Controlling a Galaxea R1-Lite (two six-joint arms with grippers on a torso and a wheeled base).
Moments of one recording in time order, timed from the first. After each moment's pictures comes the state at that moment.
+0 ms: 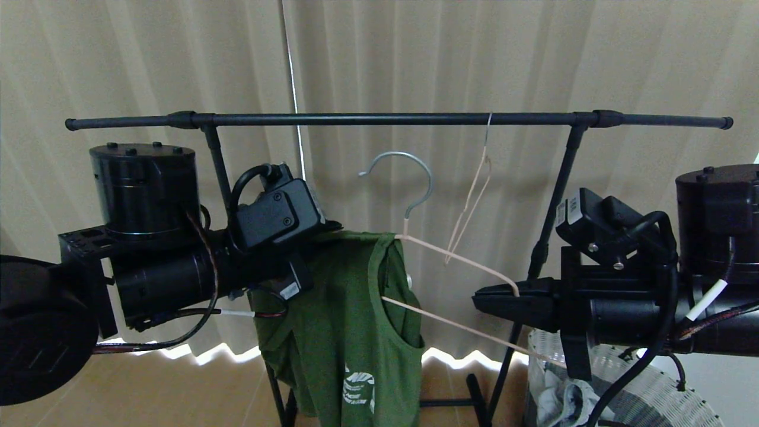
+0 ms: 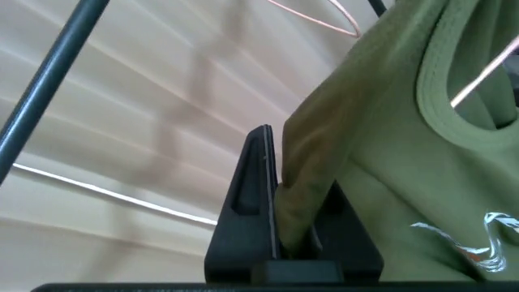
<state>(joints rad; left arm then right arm) -0.53 1.59 -0.83 -0.53 -0.24 0.82 0.60 1.45 -0.79 -0.19 0.39 -0.23</state>
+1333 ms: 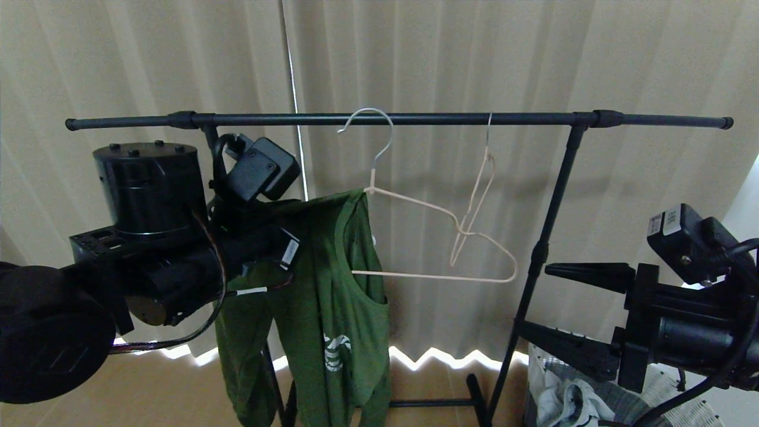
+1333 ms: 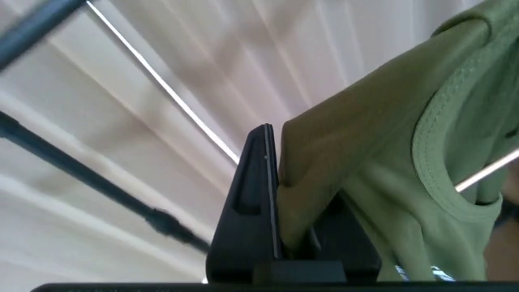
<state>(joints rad) -0.53 1.62 -0.83 -0.63 0.18 0.45 0.49 1.29 -0.53 -0.44 0.30 -0.11</state>
